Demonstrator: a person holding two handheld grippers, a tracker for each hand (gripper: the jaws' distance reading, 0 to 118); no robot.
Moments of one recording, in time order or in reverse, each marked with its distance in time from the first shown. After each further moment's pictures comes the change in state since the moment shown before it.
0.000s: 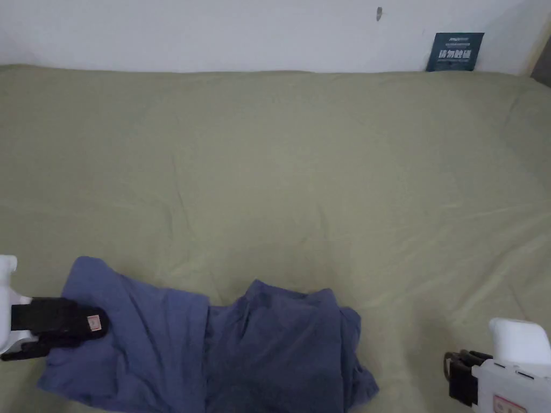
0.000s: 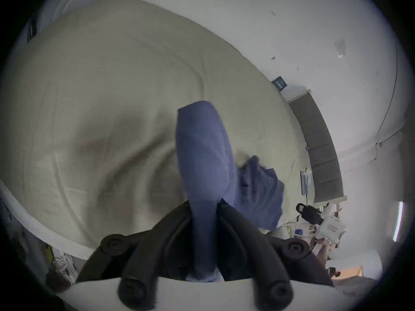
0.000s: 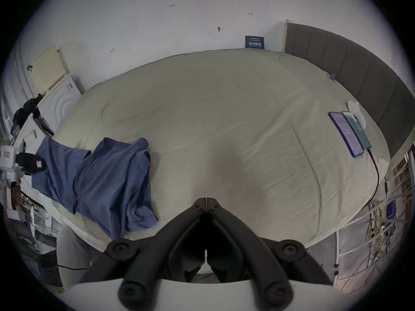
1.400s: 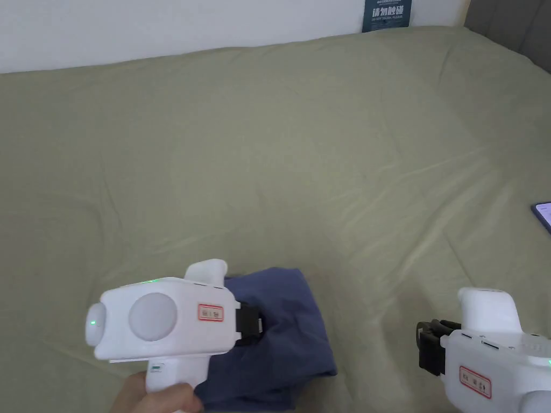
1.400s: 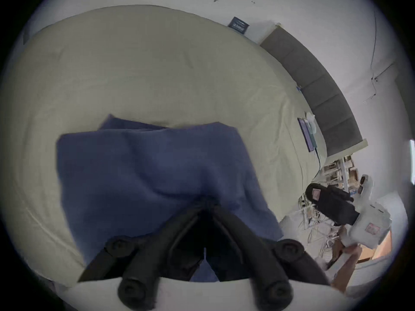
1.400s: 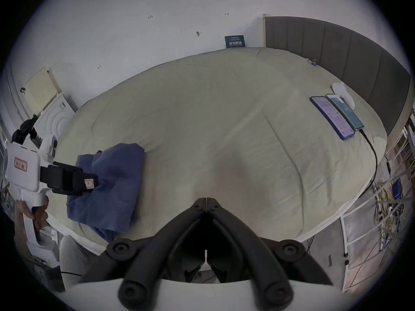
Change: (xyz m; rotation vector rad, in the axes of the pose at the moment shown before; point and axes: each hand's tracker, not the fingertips) left arm 0.178 -0.066 -0.213 -0.186 -0.001 -0.326; right arm 0.043 -0.015 0.006 0.031 -0.015 -0.105
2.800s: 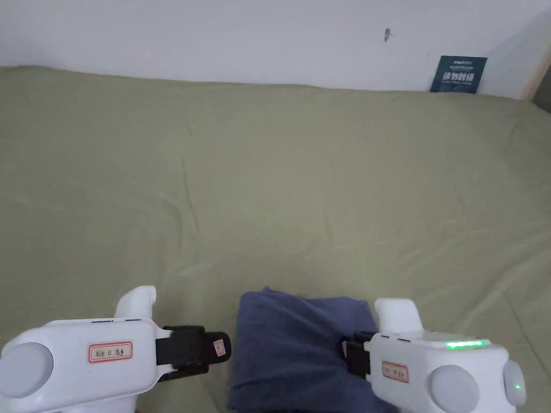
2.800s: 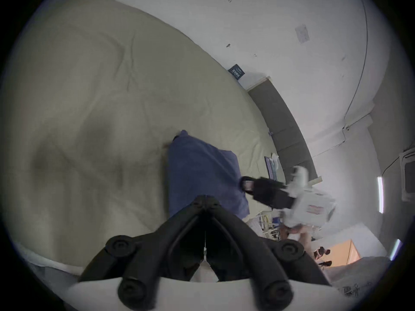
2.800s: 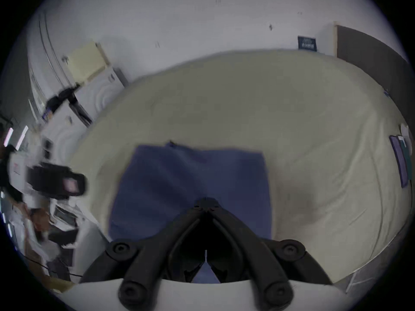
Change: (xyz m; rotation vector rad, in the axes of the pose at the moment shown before) left arm -0.132 -0.074 0.116 0.230 -0.281 0.232; right arm -0.135 0.009 -0.084 -0.131 0.257 0.268
